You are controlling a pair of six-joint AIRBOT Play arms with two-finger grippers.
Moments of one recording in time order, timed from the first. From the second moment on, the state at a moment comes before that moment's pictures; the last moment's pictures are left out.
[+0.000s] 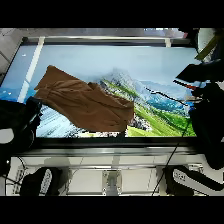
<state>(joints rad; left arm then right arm) 0.32 -0.52 0.45 0.85 -0.51 -1.67 -0.17 -1.20 1.60 -1.09 1.54 1.25</state>
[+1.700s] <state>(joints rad) 0.70 -0.31 0.57 1.19 -0.81 -1.66 0.33 -1.75 1.25 -0.73 1.01 1.16</state>
